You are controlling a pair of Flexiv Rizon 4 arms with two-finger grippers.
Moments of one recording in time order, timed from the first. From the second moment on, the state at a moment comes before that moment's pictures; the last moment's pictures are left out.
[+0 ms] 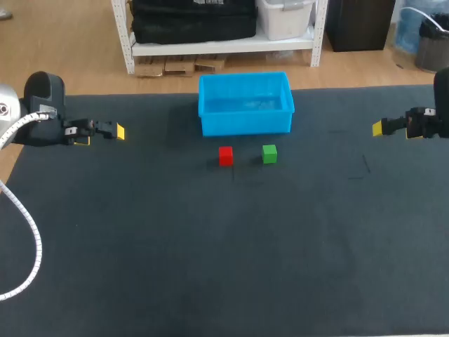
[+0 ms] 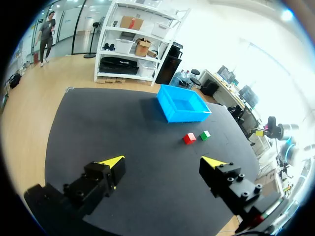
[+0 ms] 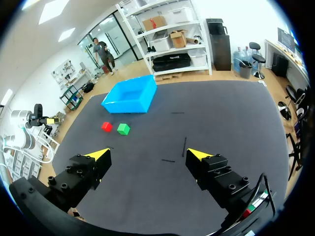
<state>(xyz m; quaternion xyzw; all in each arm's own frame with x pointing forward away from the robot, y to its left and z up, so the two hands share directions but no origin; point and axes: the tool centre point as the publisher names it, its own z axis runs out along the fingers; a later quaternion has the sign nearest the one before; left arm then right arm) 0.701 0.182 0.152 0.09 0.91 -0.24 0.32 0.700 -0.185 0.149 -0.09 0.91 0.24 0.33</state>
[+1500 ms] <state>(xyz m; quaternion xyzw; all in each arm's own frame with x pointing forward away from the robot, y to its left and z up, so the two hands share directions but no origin) 0.713 0.153 0.147 0.12 0.94 -0.21 0.26 0.700 -0.185 0.149 -0.09 0.91 0.24 0.33</state>
